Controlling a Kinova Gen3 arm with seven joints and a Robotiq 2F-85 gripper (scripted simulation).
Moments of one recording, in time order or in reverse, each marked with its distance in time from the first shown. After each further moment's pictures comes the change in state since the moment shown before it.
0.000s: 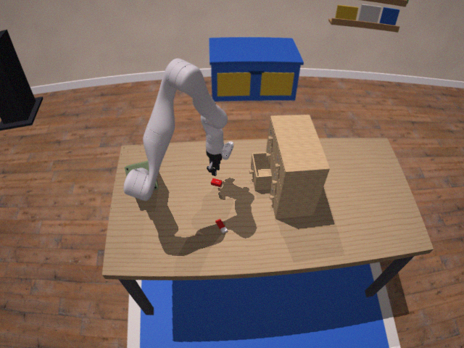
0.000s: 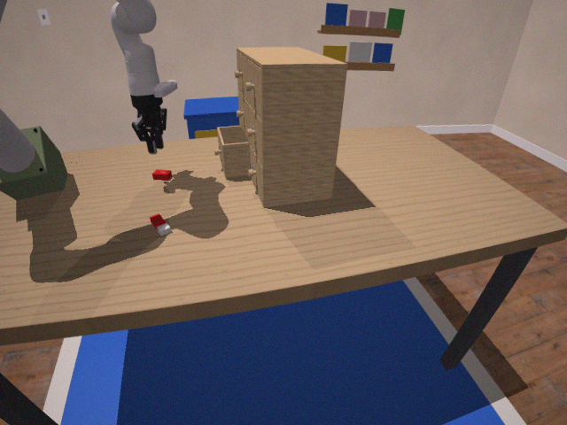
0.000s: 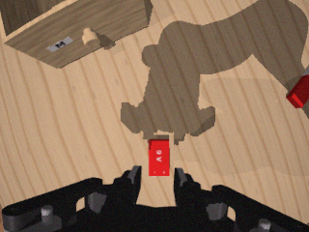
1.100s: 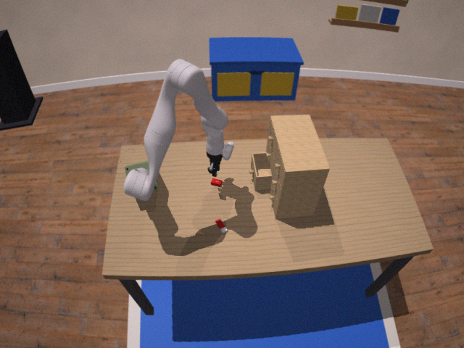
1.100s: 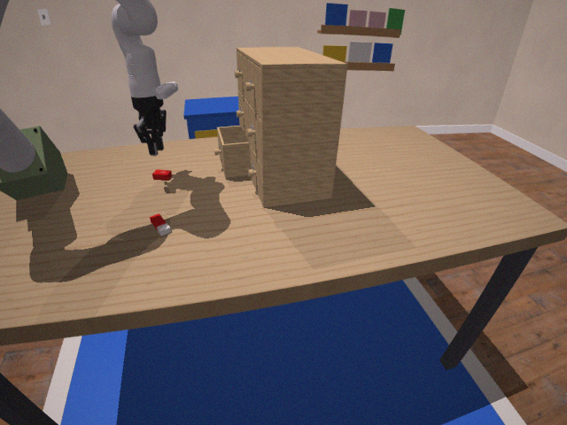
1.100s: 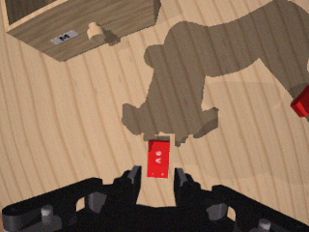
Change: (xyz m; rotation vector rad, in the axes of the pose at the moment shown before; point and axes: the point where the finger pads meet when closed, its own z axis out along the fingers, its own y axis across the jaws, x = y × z) arm 0.001 0.001 0.004 -0.002 -0.003 -0.061
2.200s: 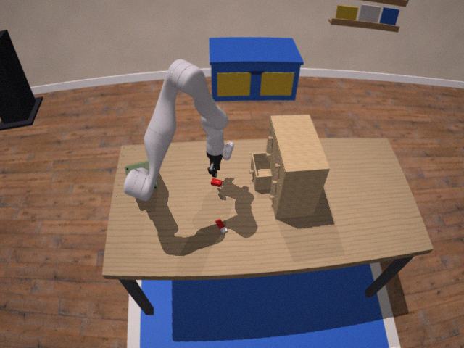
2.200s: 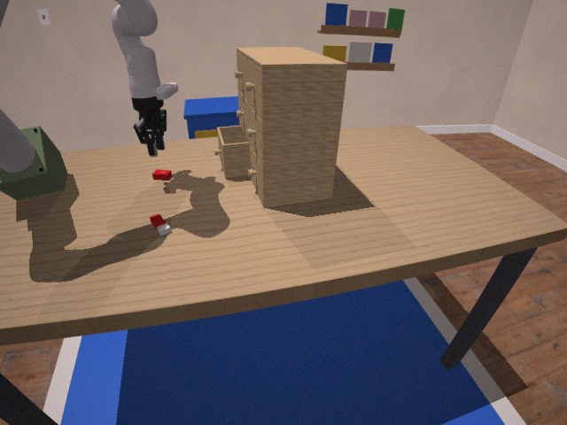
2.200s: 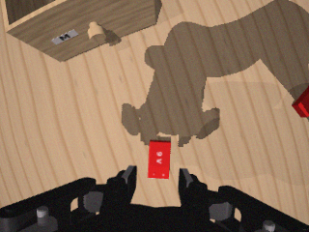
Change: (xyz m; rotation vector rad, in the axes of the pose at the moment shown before) arm 0.000 -0.001 0.002 0.003 0.001 0.000
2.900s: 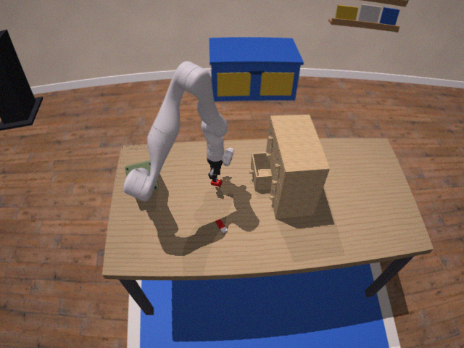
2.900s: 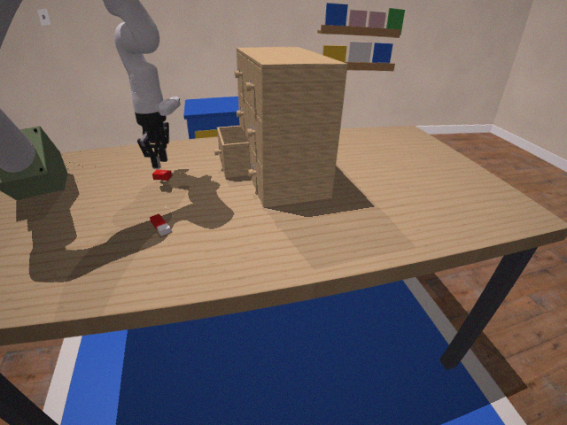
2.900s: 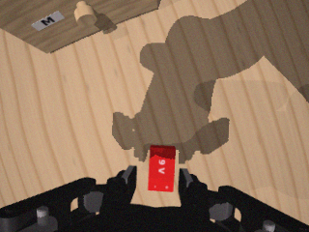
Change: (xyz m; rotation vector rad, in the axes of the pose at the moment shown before) arm 0.000 -0.003 0.038 0.010 0.002 -0.001
